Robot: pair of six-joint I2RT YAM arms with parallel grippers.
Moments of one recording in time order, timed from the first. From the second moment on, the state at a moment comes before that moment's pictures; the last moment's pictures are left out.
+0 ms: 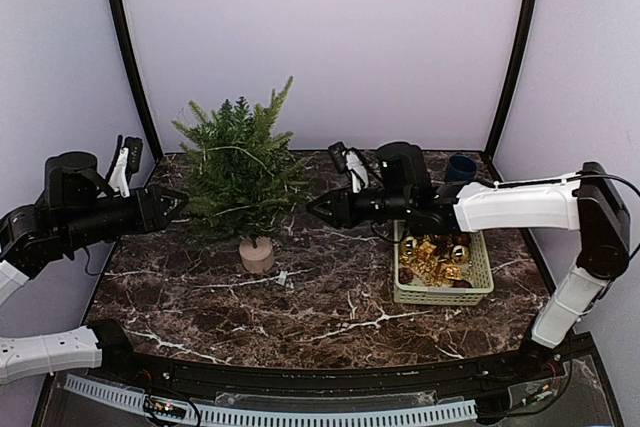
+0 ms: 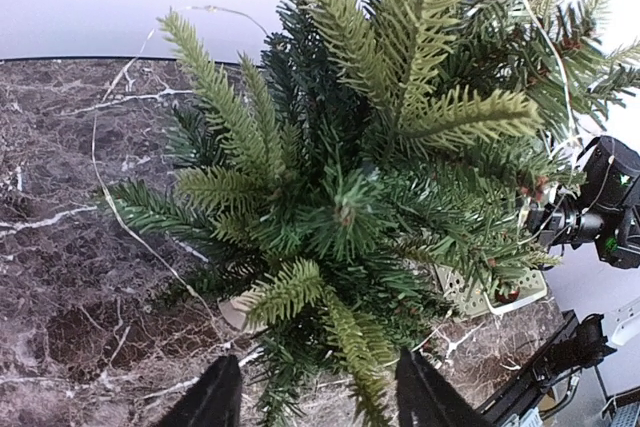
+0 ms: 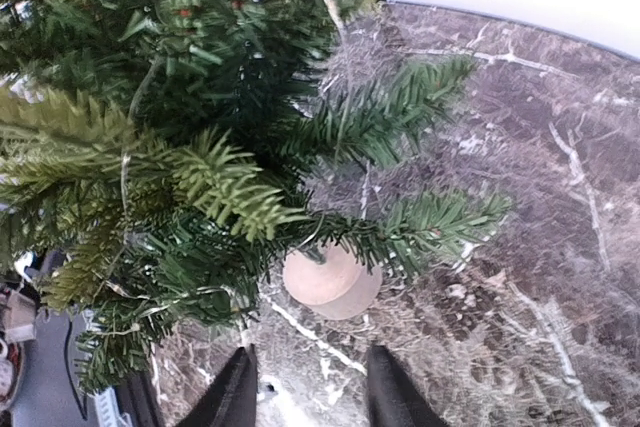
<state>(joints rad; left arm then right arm) -0.68 0.66 0.89 -0.67 -0.10 -0.55 0.87 1.67 1.10 0.18 -0.31 0.37</state>
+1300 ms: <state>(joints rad) -0.09 0.76 0.80 -0.53 0.01 -0.23 0.52 1.06 0.66 -0.47 0.08 0.66</state>
